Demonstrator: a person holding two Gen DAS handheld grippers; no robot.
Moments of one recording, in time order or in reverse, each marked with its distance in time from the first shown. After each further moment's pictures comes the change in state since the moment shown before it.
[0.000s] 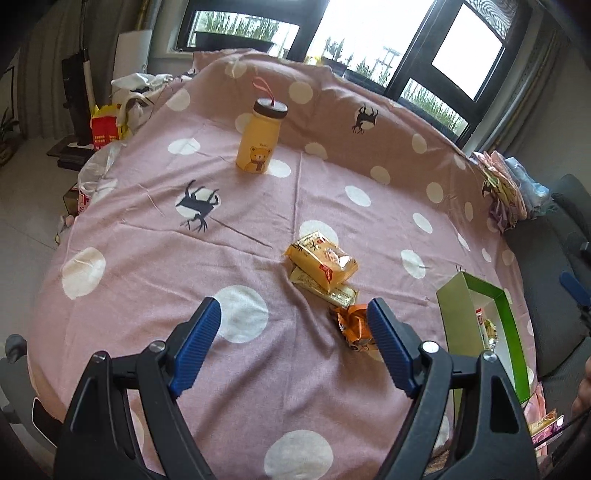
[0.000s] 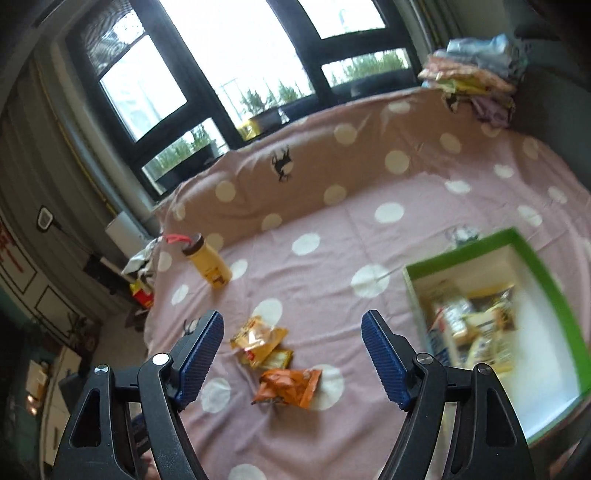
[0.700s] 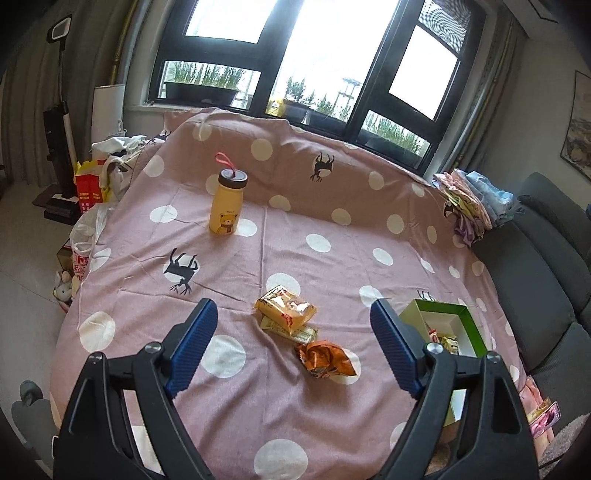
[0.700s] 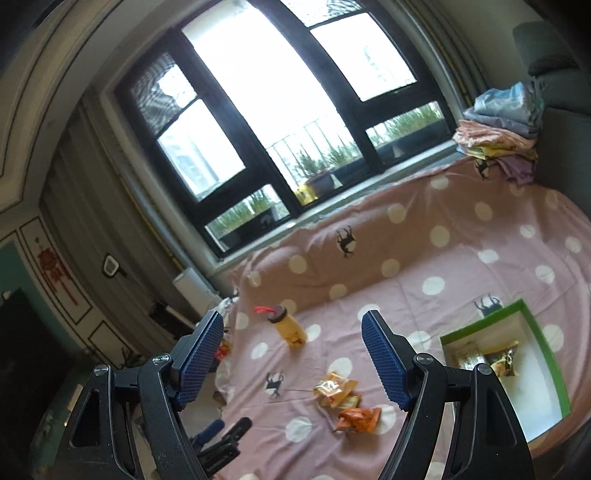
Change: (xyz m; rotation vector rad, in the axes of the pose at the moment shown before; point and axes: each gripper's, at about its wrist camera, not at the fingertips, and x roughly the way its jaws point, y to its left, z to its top) left arm -0.063 -0.031 0.030 0.103 -0.136 -0.088; right arm -0.131 0.044 0.064 0.024 -0.189 0.256
